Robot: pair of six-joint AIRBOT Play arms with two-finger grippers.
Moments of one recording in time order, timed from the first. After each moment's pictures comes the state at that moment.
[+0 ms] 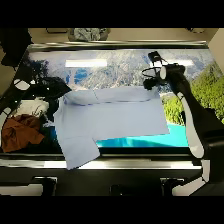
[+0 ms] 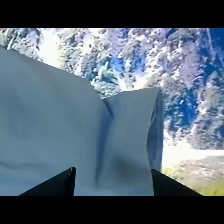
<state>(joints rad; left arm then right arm) 0.09 -1.54 1.37 0.91 -1.00 -1.39 0.11 -1.75 1.77 -1.65 1.02 1.38</state>
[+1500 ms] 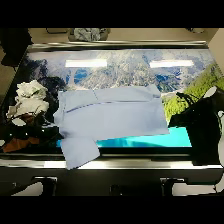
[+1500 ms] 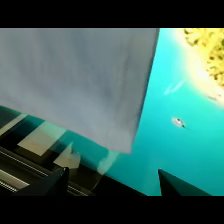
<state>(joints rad) 0.29 -1.28 0.67 1.02 -1.13 -1.29 -0.34 -1.58 1.28 -1.29 1.55 0.97</state>
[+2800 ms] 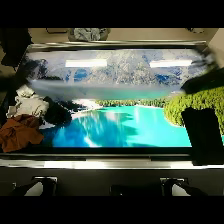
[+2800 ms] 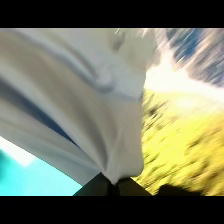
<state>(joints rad) 0.29 -1.02 1.53 1.01 -1.20 -1.36 -0.23 -1.21 1.69 -1.29 1.37 0.89</state>
